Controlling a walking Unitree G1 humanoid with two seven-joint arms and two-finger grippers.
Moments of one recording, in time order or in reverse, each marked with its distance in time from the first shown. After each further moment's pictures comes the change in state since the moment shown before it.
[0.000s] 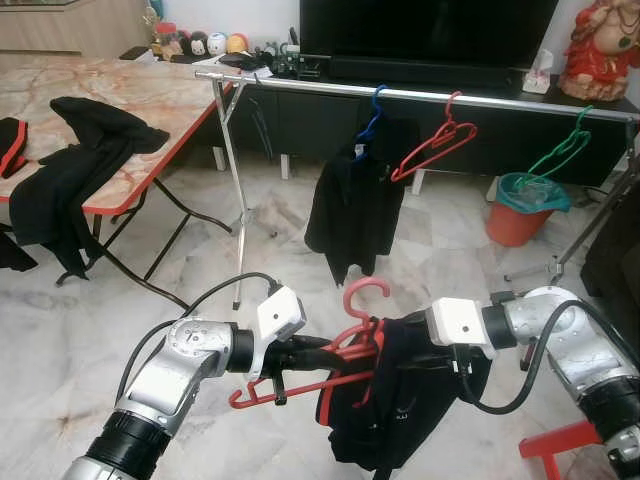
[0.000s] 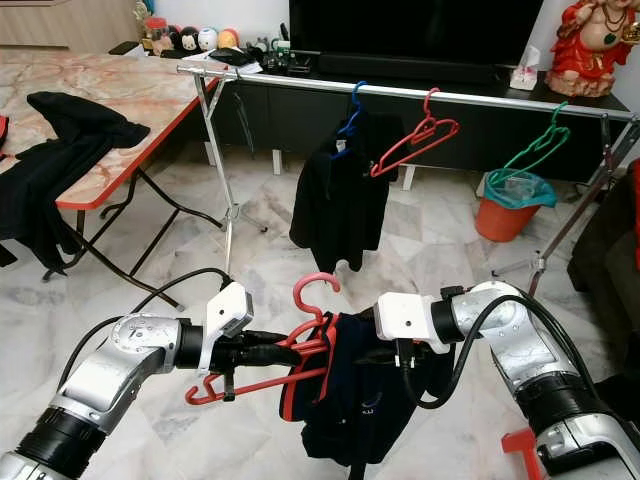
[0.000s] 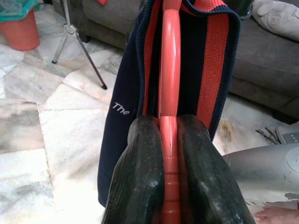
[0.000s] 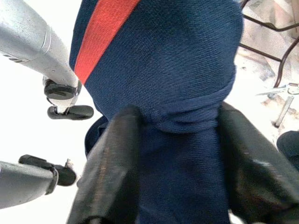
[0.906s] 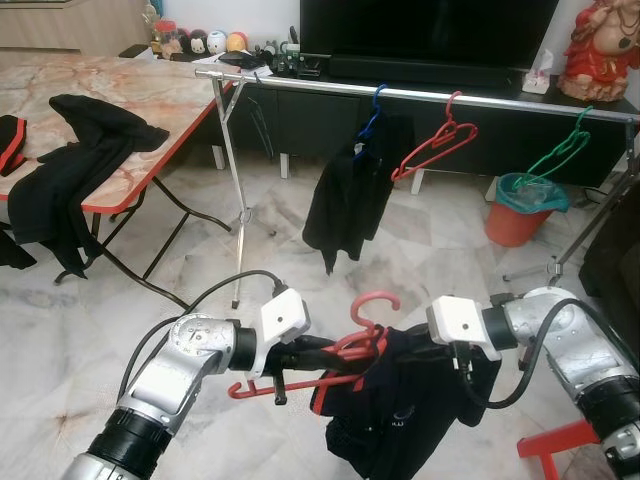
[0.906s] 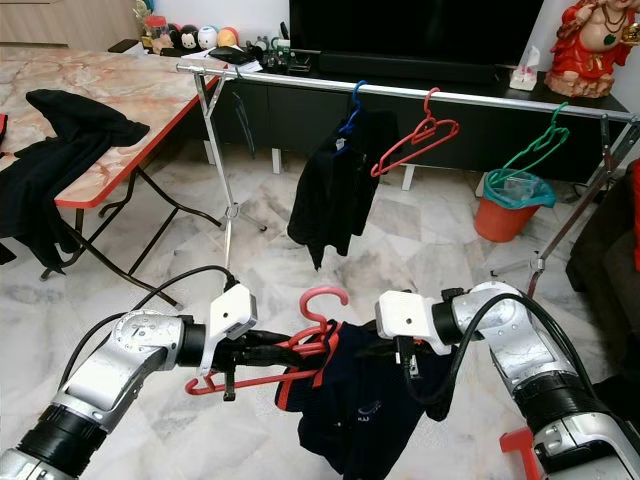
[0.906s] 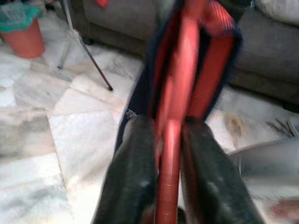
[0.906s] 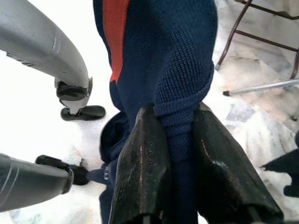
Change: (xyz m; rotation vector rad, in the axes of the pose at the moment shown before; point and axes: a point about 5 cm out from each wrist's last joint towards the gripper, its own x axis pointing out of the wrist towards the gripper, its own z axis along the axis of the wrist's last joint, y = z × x) left arm 0.005 0.003 0.010 0.080 -0.005 -0.002; right arm 0.002 0.004 -0.005 0.071 -0.007 0.031
